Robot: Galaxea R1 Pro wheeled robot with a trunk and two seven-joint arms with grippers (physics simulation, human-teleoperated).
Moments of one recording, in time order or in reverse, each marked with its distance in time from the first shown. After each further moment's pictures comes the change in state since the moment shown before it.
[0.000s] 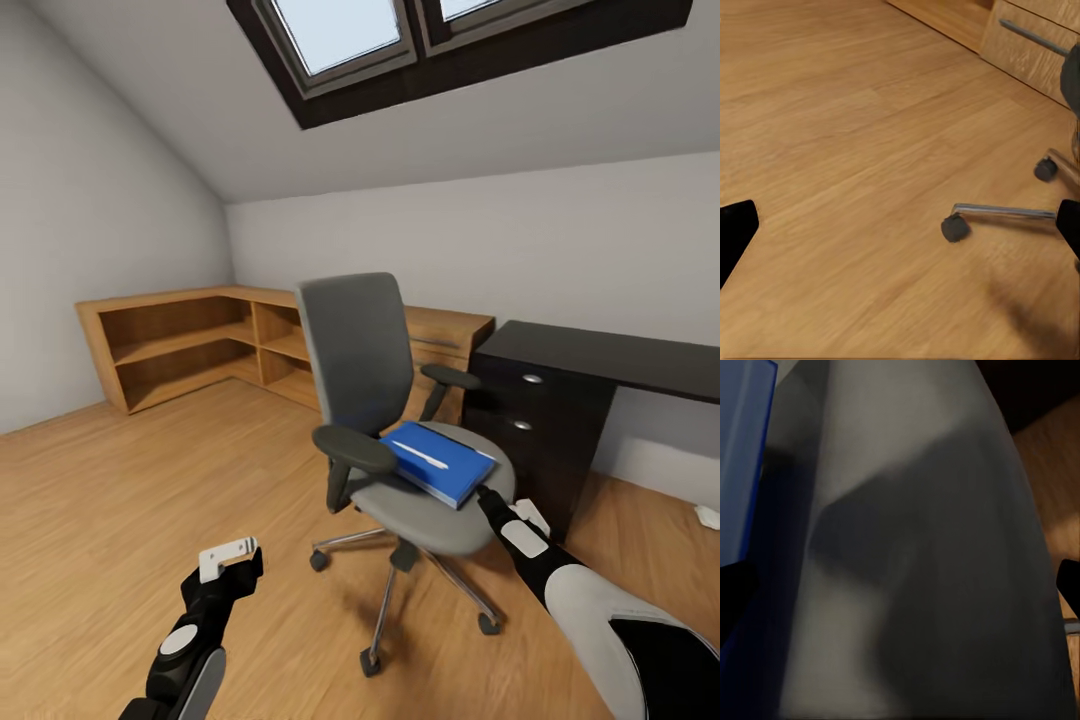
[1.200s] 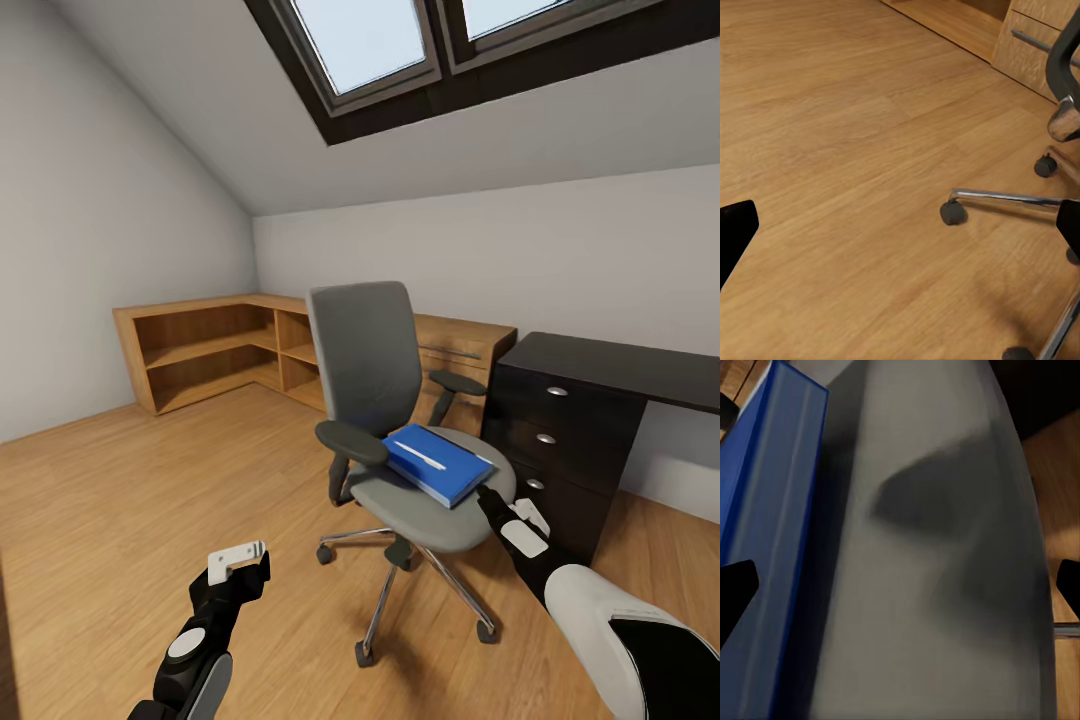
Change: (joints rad) left arm 0.000 0.001 -0.036 0.013 -0.001 -0.001 0.001; right arm 0.000 0.000 0.003 -0.001 -0.005 -0.002 0.006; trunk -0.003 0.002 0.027
